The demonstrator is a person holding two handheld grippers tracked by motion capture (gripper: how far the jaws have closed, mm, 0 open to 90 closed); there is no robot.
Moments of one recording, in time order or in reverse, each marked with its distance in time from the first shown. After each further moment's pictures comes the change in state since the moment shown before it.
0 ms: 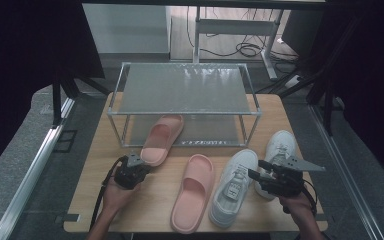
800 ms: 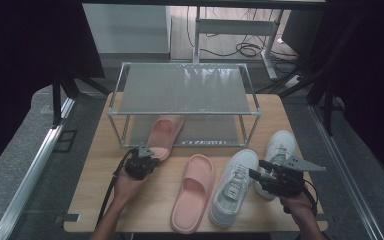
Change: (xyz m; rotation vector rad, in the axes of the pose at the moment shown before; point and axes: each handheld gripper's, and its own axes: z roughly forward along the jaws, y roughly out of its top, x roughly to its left) left arm -0.002 0.028 0.030 0.002 -0.016 0.003; right arm -0.001 0.000 -0.001 -0.001 -0.004 0.003
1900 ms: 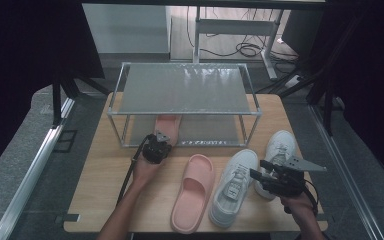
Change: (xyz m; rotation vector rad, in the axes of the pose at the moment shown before) left arm 0.002 0.043 0.049 -0.001 0.051 0.012; right arm -0.003 -0.001 -0.001 0.001 -0.005 0.006
